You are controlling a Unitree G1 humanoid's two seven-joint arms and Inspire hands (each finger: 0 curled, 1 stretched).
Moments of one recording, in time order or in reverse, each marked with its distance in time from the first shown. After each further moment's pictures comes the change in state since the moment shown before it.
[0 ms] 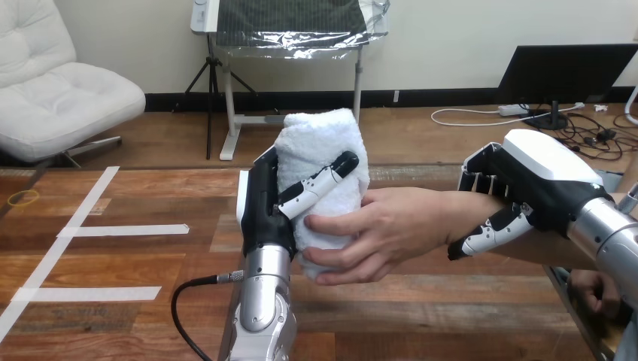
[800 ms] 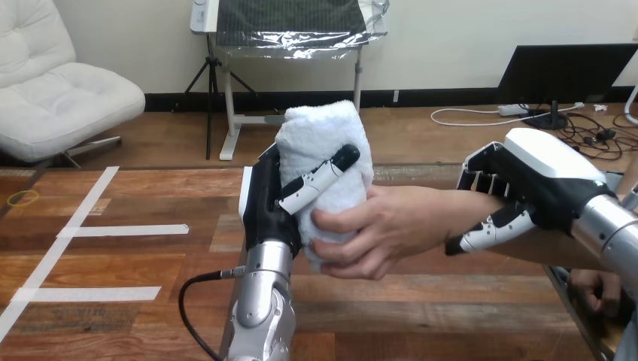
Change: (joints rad) left arm 0.000 0.000 -0.006 -0.046 -0.125 0.045 -0.125; right arm 0.000 -0.020 -0.009 -0.040 0.009 0.033 0.058
